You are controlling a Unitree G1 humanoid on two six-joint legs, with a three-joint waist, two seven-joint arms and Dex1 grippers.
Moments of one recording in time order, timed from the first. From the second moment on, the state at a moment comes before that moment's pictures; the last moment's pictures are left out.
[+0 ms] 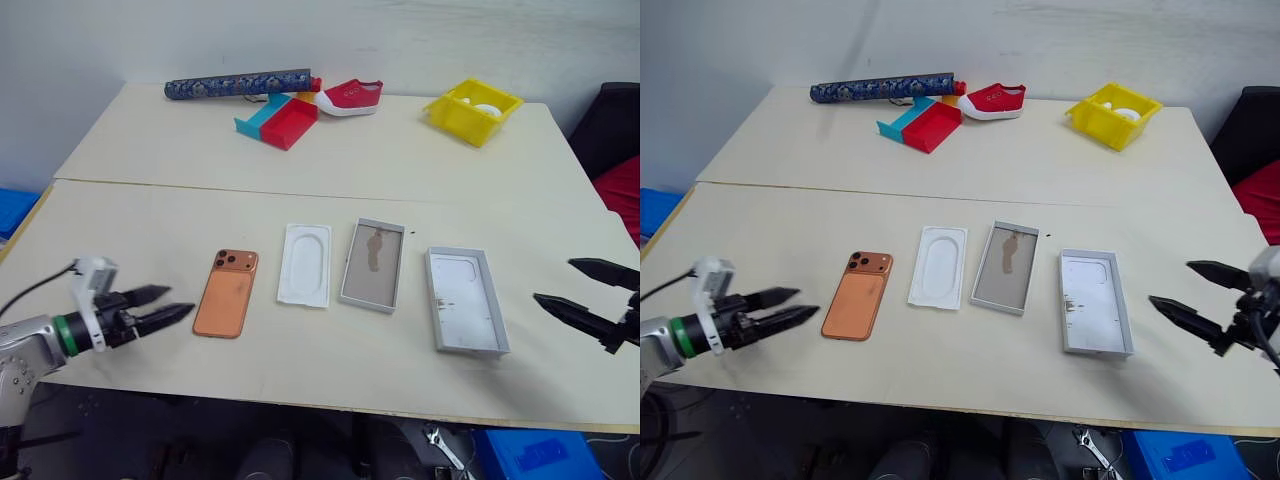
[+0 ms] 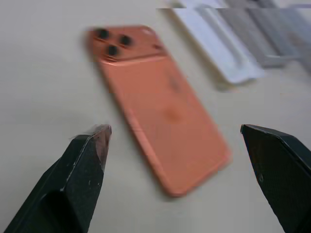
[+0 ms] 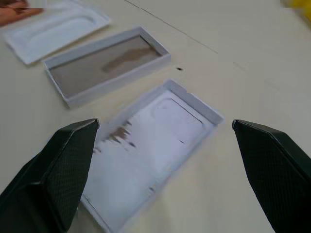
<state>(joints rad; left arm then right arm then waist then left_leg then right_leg) -0.04 0.89 0.39 -0.14 -0.76 0.96 -0.94 0.22 -0.94 -0.73 -0.43 0.72 0.62 1.00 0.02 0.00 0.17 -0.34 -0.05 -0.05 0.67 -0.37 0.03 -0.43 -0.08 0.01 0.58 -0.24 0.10</state>
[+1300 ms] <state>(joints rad) -0.71 0.52 0.06 0.29 -0.71 1.51 -0.66 0.21 -0.90 -0.48 -0.78 0.82 0.63 0.85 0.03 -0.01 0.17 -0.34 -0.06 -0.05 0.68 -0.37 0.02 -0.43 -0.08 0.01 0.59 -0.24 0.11</state>
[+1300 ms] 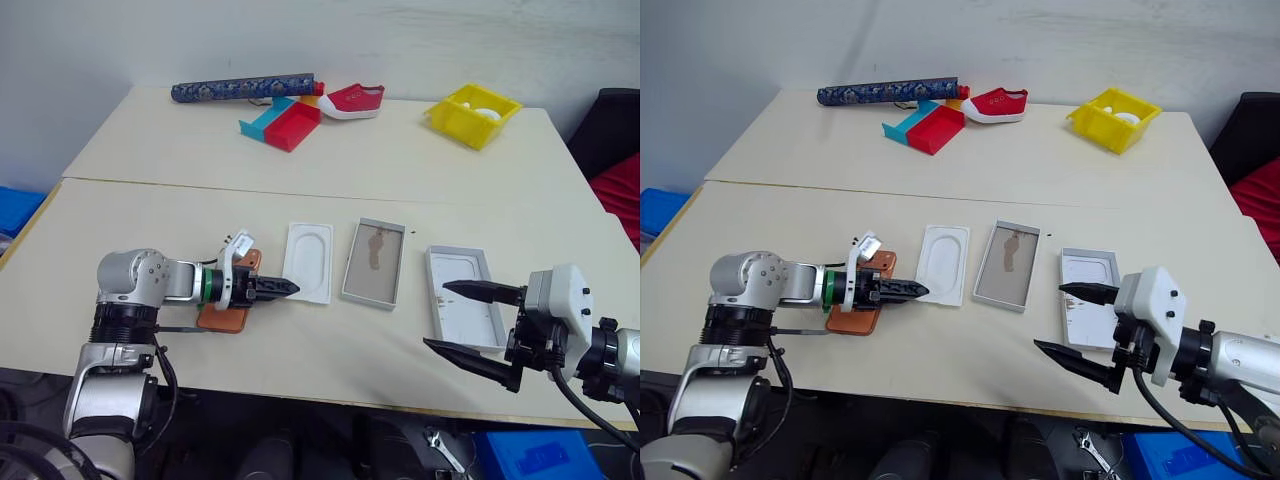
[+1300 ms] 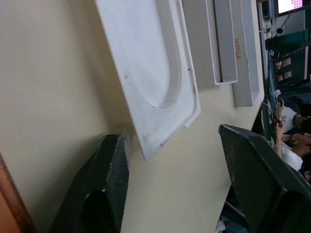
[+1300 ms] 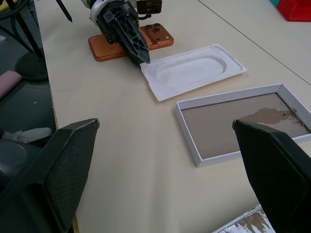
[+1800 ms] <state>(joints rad) -0.73 0.48 0.06 0.30 -0.69 1.53 -0.66 0.23 -0.89 -0.47 -0.78 0.80 0.62 0.85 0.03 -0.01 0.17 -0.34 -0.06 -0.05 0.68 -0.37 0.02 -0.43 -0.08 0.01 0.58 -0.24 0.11</state>
